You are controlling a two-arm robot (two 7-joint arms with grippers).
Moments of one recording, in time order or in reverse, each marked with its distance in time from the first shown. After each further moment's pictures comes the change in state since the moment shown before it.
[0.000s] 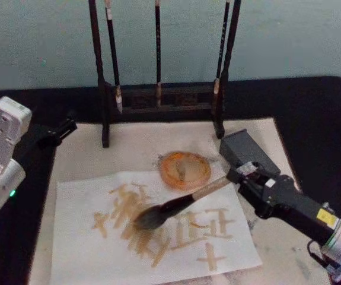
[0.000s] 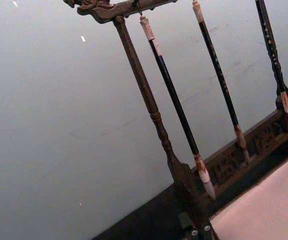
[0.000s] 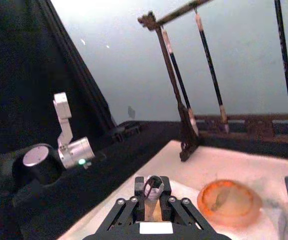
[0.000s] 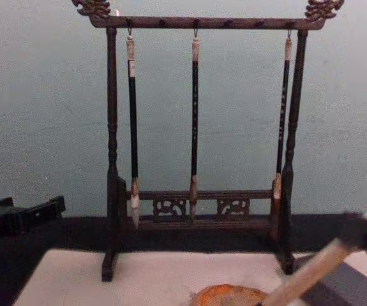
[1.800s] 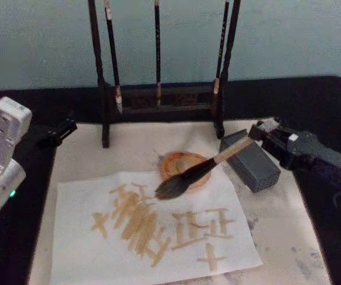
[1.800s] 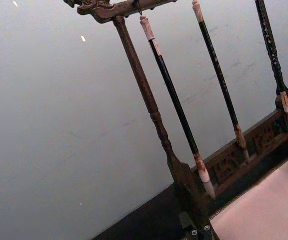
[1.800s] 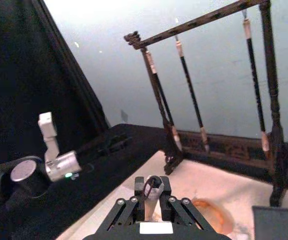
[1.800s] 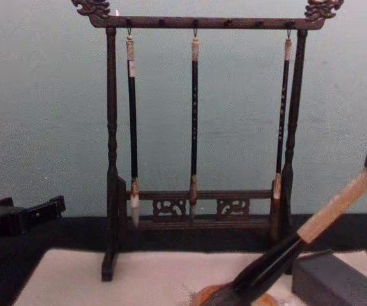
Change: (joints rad) left arm 0.000 0.000 0.000 0.000 0.000 0.000 0.000; right arm 0.171 0.110 0.041 0.039 0.148 0.143 0.014
